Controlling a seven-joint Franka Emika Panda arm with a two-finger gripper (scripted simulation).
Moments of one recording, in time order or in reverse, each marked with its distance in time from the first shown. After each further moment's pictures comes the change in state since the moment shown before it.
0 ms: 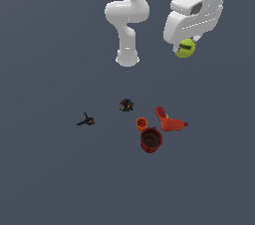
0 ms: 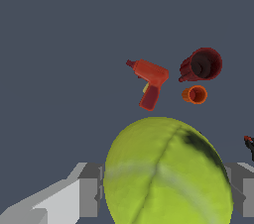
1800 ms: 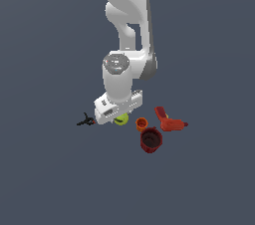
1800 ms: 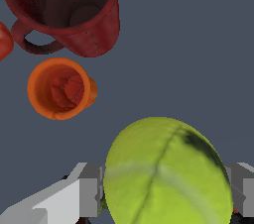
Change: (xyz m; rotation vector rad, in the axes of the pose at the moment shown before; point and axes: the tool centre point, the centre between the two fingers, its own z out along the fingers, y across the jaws) arm -0.001 0.268 0.257 -0.001 -0.002 0.003
